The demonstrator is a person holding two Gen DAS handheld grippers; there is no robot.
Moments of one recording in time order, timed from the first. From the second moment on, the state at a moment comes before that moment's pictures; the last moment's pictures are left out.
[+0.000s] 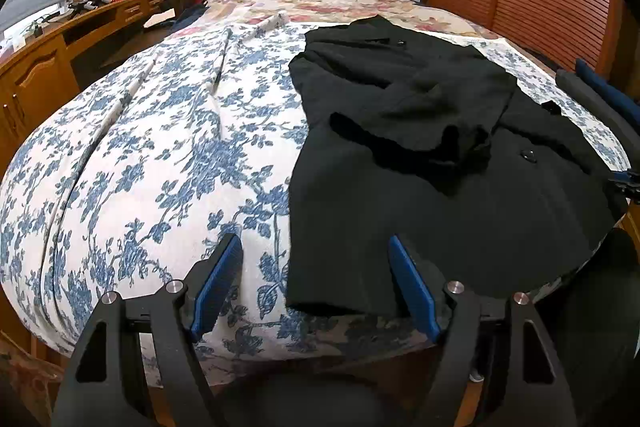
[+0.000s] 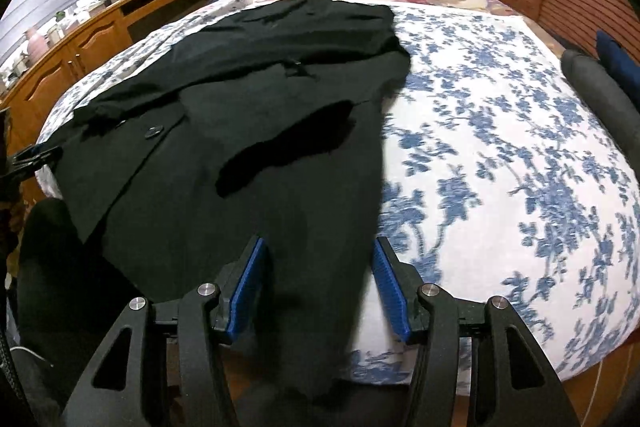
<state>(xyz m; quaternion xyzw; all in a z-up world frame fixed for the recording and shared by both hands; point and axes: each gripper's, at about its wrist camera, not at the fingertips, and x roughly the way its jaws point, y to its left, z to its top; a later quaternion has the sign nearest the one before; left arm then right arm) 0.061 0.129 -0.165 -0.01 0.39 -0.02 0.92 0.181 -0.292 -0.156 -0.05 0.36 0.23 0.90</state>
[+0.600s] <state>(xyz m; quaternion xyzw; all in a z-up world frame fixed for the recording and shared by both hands) 0.052 0.132 -0.163 -0.04 0.39 -0.04 0.92 0.174 -0.287 -0.154 -0.05 0.36 0.24 0.90</state>
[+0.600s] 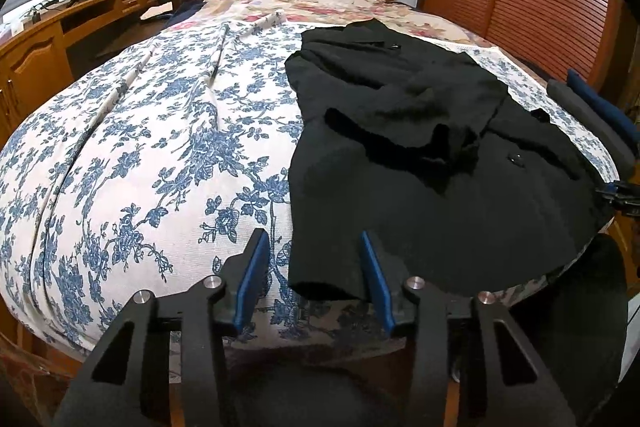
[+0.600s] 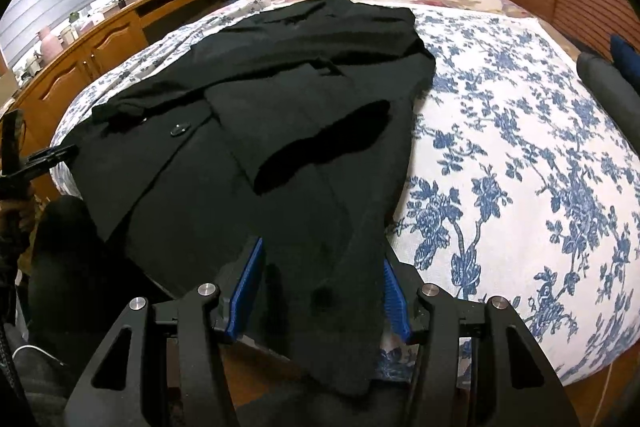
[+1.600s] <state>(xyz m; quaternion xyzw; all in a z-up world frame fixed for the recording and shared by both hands) 0.047 0.123 -0.117 -0.04 0.34 -0.05 0.94 0.158 -0.290 -0.118 -0.05 0.31 0.24 0.92</state>
